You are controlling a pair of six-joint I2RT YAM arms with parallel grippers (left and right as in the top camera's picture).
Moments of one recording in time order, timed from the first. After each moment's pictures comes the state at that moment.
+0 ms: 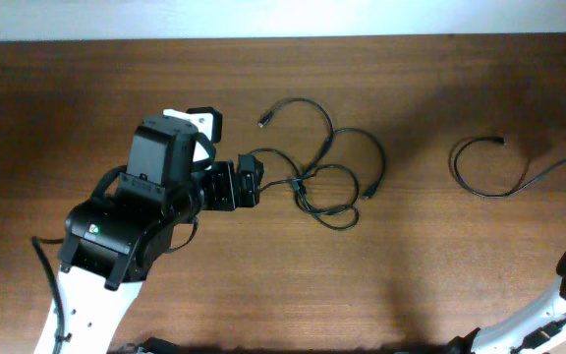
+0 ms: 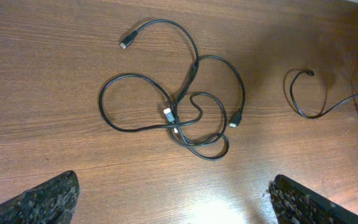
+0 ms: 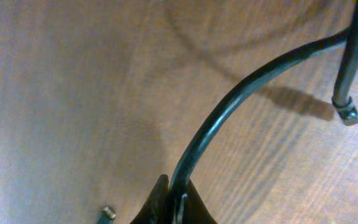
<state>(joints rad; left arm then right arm) -0.36 1.17 1.39 -1.04 0.12 -0.38 -0.70 2.05 1.58 -0.60 -0.14 0.61</state>
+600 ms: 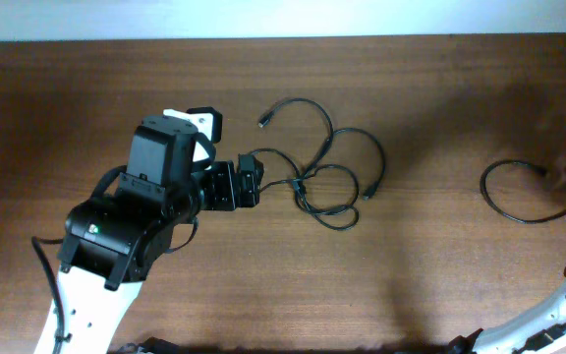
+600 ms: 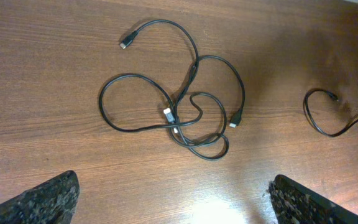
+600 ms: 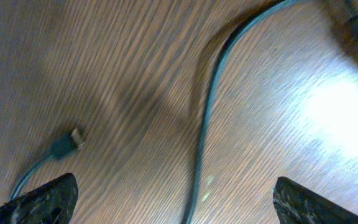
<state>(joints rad) -0.36 1.17 1.39 -1.04 0.12 -0.38 -0.76 2.05 1.58 -0.87 -0.03 0.33</state>
